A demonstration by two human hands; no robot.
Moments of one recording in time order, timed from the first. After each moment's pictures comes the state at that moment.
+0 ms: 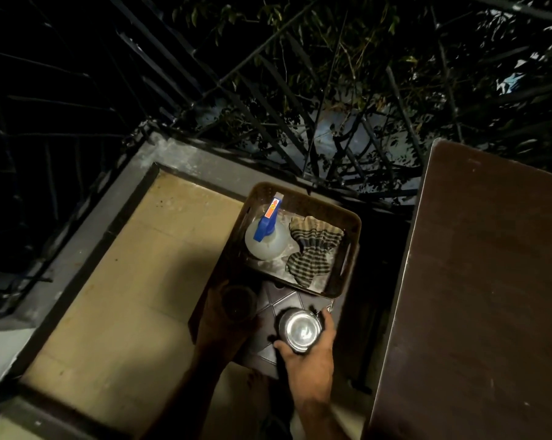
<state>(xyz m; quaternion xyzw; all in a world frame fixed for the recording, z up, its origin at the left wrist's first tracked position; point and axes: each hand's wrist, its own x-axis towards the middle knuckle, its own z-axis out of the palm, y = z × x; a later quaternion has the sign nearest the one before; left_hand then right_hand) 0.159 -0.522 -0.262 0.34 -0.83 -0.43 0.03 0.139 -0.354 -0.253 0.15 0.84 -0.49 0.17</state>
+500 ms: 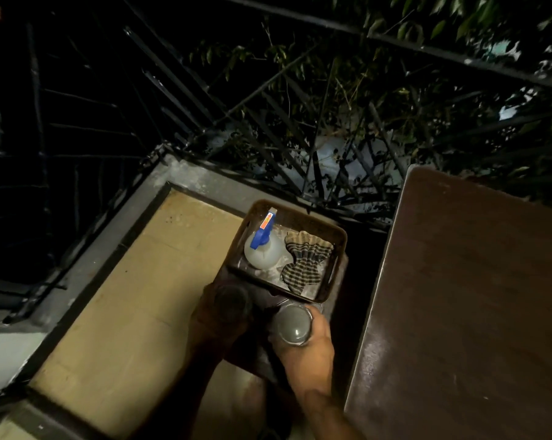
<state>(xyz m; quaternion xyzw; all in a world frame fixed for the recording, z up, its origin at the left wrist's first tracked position) 0.164 -0.515 -0.205 0.37 -0.85 -0.37 0.02 0.122 -0.337 -0.204 0.05 0.86 -0.48 0.17</state>
